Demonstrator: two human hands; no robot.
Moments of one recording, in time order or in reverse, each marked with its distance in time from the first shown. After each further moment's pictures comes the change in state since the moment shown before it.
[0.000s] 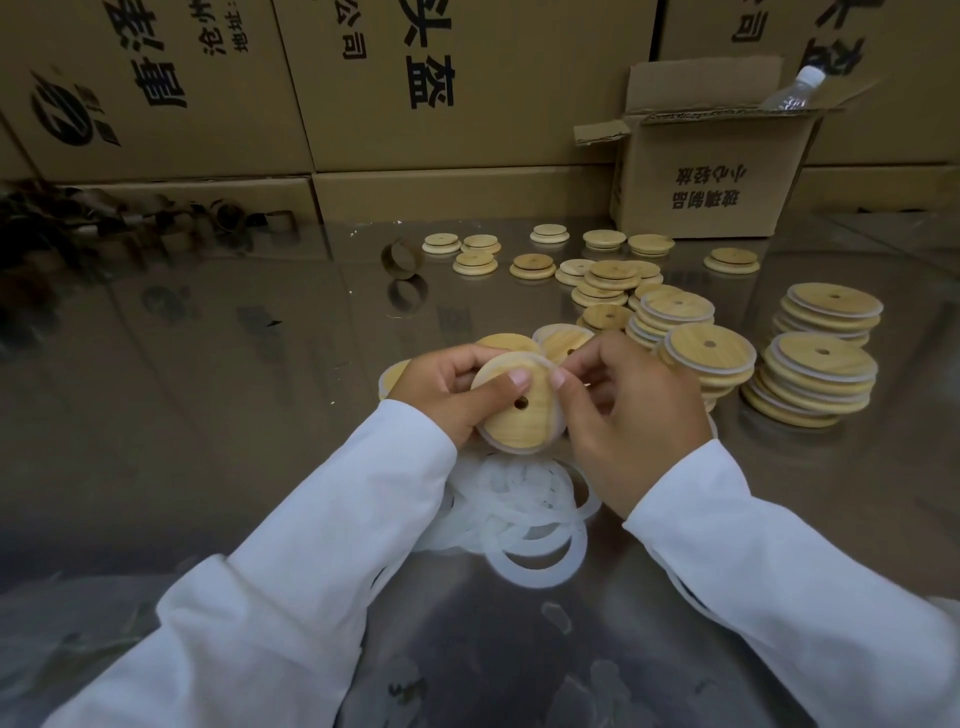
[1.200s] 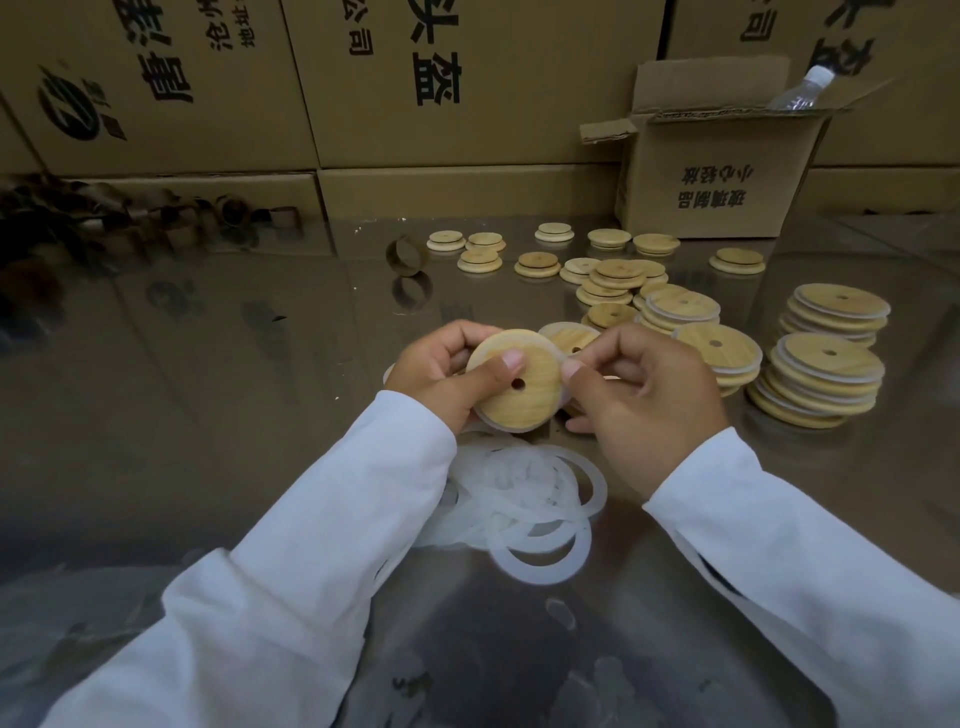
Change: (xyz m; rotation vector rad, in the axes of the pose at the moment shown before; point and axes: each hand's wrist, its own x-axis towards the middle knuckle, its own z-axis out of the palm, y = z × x) left_hand 0.002 0.001 -0.004 -0.067 0.042 0.062; right_hand 0.006 0.001 0.000 0.393 -0.009 0.249
